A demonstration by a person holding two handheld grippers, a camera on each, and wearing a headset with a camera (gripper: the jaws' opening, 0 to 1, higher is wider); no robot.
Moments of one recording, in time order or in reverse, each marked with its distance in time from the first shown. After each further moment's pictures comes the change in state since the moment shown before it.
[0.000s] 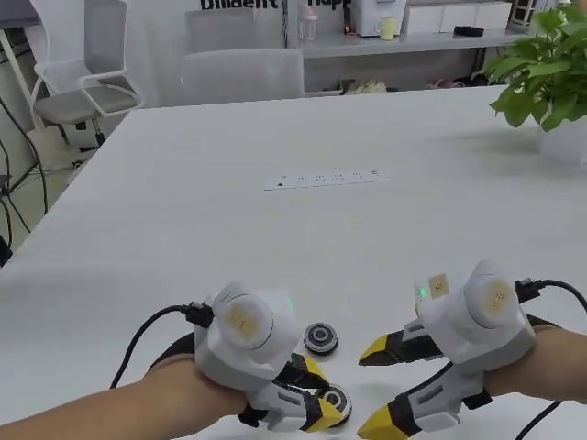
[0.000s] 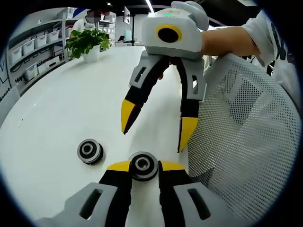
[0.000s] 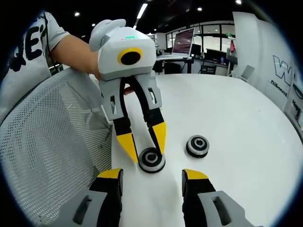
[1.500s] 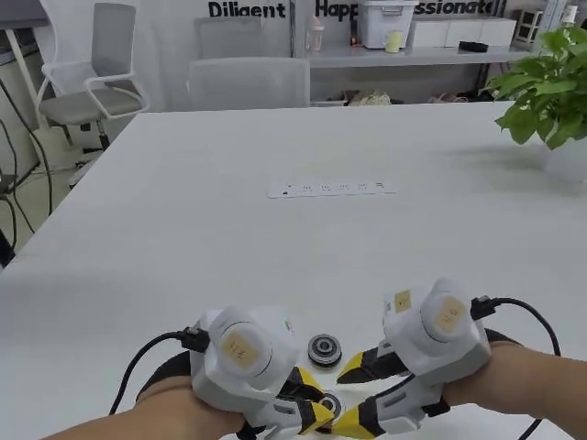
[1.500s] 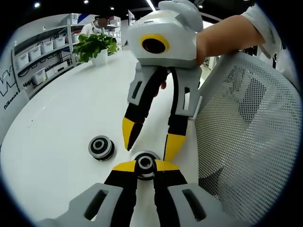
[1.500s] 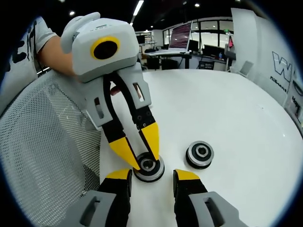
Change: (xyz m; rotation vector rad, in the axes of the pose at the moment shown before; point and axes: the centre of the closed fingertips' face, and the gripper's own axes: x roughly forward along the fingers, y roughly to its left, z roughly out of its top) left arm -0.006 0.013 -0.007 0.022 -0.023 0.096; right arm 0.034 -0.011 0.008 0.058 0.009 -0.004
